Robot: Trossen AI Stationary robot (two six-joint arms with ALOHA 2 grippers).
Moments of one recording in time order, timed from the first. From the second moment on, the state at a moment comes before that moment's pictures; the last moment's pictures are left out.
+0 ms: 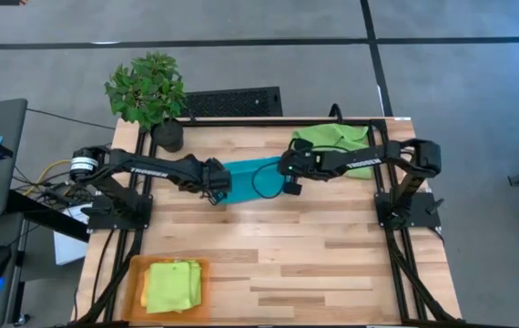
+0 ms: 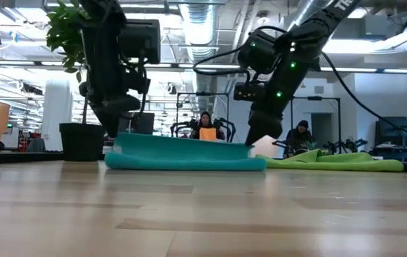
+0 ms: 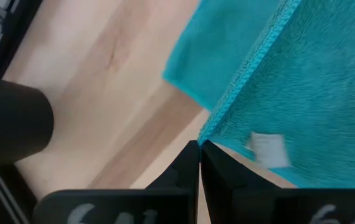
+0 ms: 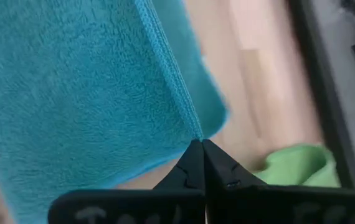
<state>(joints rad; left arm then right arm) 0.12 1.57 0.96 -0.90 -0.47 -0.59 -0.23 1.73 0.94 -0.21 0.37 -0.26</state>
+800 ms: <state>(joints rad) 0.20 1.63 0.96 -0.73 -0.46 -0.44 -0.34 1.72 0.94 -0.18 0.35 -0.30</state>
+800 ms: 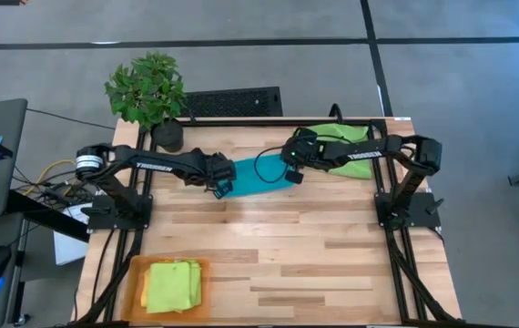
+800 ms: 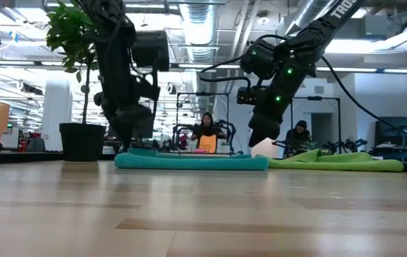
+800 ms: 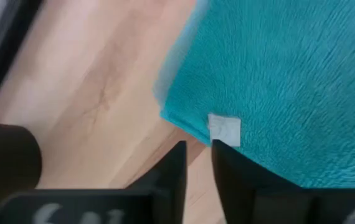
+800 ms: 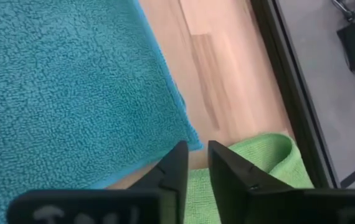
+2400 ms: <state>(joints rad) -0.01 1.59 0.85 -0.56 -0.37 -0.17 -0.13 1.50 1.02 -0.47 0.24 -0.16</state>
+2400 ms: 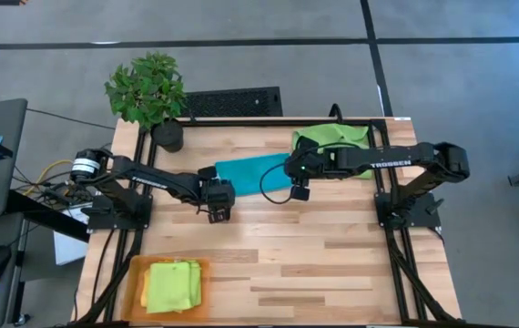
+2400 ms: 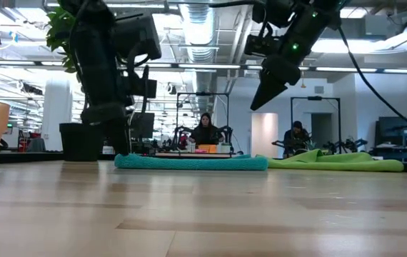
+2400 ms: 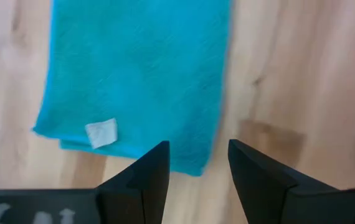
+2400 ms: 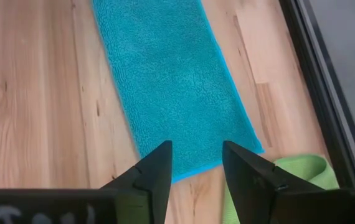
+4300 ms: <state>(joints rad) 0.18 1.59 0.99 -0.14 -0.27 0.34 -0.13 1.39 1.02 -0.60 0.32 -0.11</state>
